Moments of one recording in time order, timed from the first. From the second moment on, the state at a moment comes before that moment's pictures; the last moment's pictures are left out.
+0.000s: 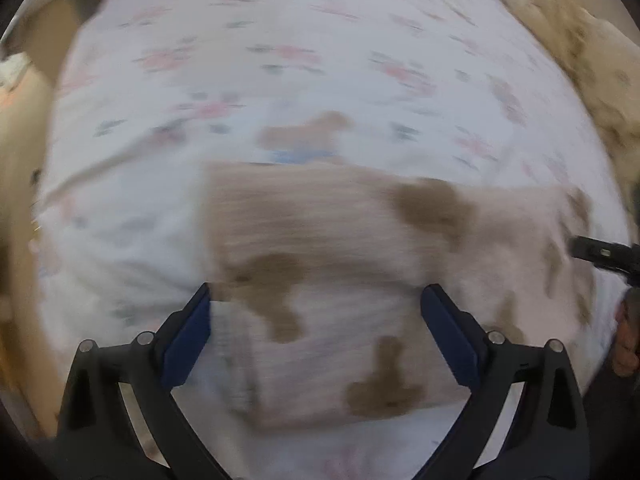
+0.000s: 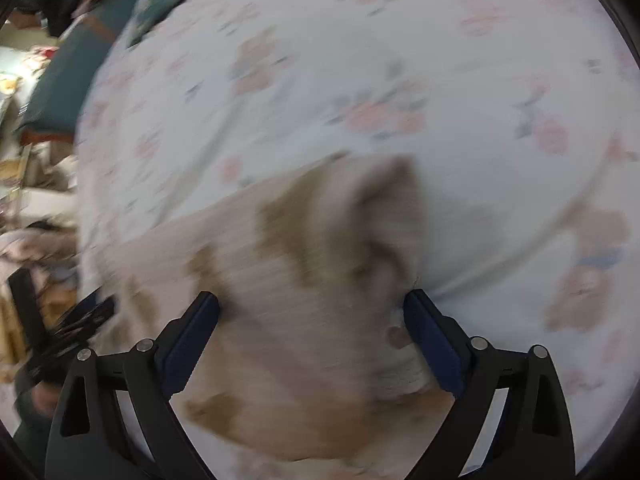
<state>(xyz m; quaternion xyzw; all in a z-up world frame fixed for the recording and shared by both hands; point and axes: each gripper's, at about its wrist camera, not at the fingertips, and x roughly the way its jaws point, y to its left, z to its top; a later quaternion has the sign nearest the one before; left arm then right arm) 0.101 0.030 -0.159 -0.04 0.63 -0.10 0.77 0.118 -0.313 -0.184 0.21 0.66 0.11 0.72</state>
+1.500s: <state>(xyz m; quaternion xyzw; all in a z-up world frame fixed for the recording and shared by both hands) 0.553 0.055 -0.088 -0.05 0.45 -0.09 0.89 0.566 -0.241 -0.088 0.10 0.46 0.17 0.87</state>
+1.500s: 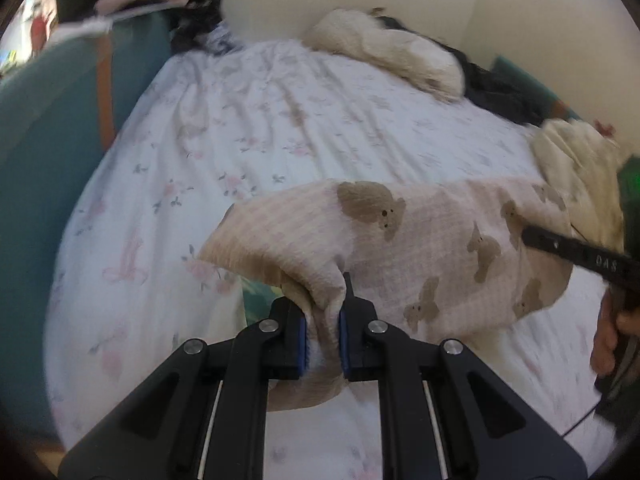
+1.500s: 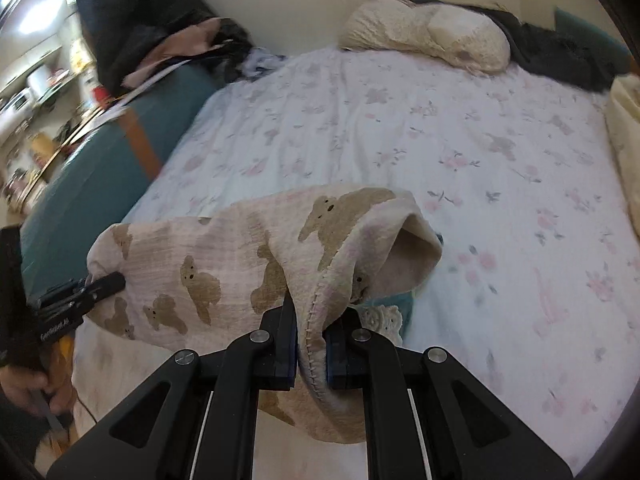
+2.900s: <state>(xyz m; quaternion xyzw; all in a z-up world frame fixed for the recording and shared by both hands) 0.328 0.076 -0.027 -0.05 0.37 0.01 0.93 0.364 -0.247 -0.012 0.04 0.39 0.09 0.91</state>
